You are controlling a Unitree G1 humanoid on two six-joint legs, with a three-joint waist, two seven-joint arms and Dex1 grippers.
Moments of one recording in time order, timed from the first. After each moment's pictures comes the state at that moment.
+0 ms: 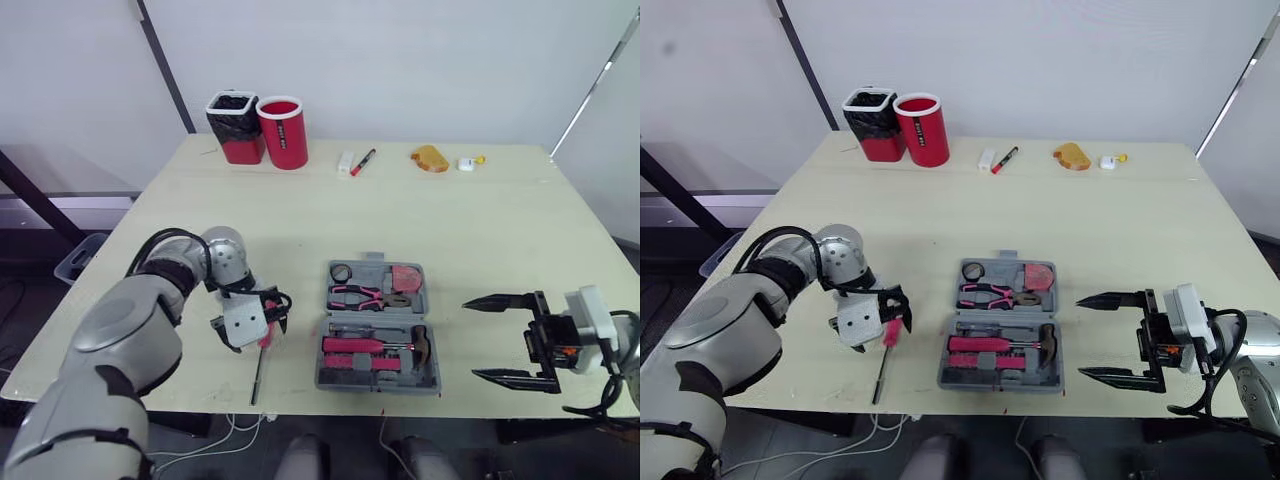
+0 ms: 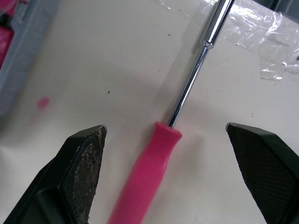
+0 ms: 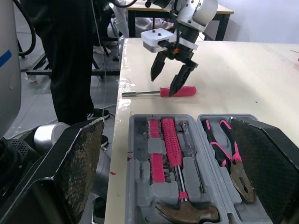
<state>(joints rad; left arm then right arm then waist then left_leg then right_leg) -1.16 0.70 -1.07 1.19 0.11 -1.34 -1.55 -0.01 -0.77 -0.18 -0.25 0.67 0.08 1.43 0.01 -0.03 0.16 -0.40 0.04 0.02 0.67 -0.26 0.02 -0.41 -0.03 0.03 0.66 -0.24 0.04</state>
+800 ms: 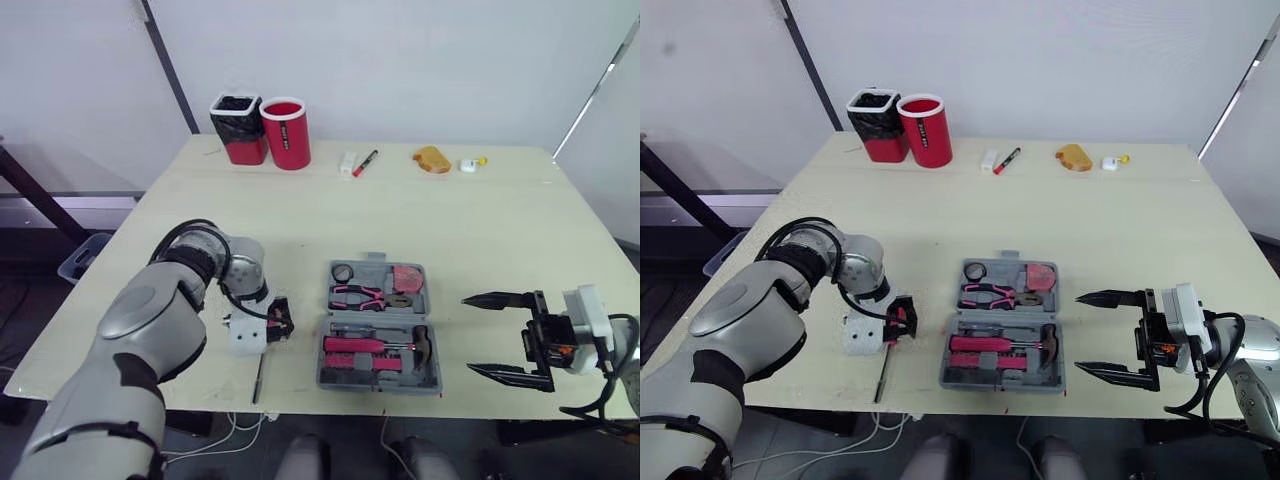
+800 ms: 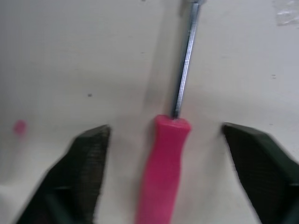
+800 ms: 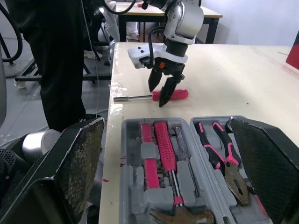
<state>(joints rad) -1.22 0.64 -1.02 1.22 0.86 -1.45 -0.91 0.01 -0.76 -0.18 -0.27 0.67 0.08 1.38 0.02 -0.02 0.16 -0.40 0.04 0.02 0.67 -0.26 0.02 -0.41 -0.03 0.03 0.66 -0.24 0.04</state>
